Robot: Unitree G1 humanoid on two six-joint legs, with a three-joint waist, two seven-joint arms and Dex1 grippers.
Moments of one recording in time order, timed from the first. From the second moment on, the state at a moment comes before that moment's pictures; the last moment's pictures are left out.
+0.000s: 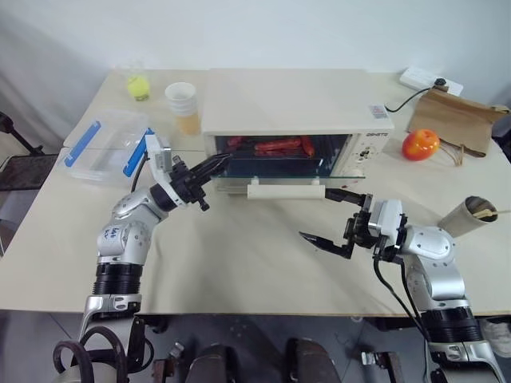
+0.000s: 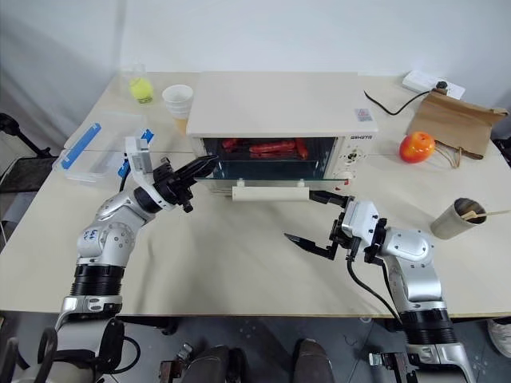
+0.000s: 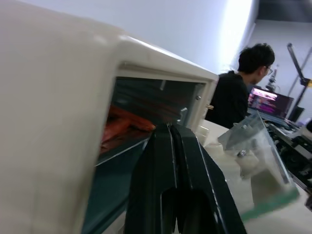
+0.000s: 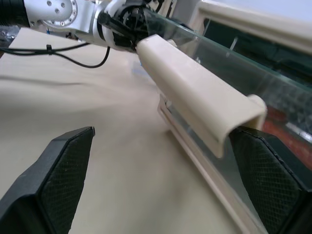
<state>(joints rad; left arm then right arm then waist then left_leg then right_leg) -0.62 0.38 0.13 0.22 -0.64 0.31 -0.92 -0.29 -0.52 -0.05 0.02 0.40 -0.24 1.15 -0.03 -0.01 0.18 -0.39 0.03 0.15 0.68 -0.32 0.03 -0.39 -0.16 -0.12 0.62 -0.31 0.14</state>
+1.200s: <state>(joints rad) -0.14 0.45 0.25 -0.08 -0.58 0.15 -0.93 -0.46 -0.51 0.13 -0.06 -0.30 -0.24 0.54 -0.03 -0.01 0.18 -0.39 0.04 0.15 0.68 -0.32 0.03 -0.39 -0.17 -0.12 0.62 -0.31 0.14</state>
